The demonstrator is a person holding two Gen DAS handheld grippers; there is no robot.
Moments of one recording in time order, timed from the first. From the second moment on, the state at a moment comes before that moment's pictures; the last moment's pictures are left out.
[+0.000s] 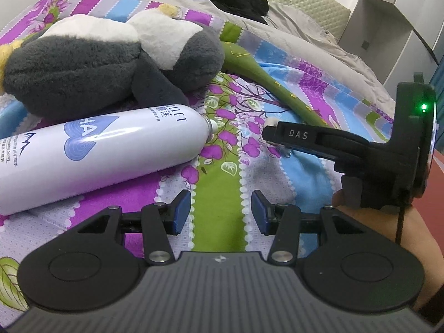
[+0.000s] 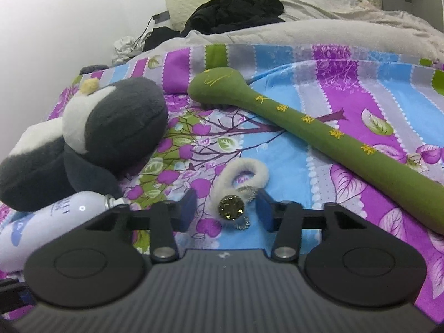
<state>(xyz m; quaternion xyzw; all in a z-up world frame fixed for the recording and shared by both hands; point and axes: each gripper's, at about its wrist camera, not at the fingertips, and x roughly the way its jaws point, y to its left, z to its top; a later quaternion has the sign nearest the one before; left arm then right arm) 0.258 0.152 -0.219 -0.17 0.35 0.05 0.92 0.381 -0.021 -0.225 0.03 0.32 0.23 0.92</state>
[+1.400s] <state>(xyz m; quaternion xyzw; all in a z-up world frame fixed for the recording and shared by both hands) 0.173 0.116 -0.123 -0.14 0.34 0.01 0.93 0.238 -0.101 -0.138 0.02 0.35 0.18 0.92</state>
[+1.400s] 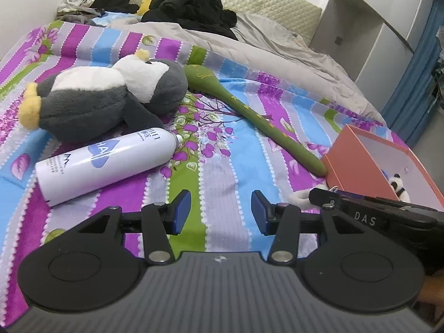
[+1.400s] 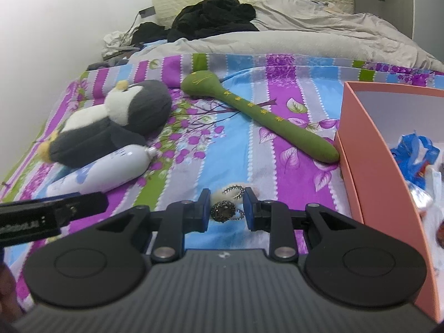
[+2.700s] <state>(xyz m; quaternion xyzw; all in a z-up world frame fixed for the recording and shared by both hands) 0.129 0.000 -0.008 -0.08 0.34 -0.08 0.93 0.146 -0.181 -0.033 0.03 0.32 0.16 0.93</state>
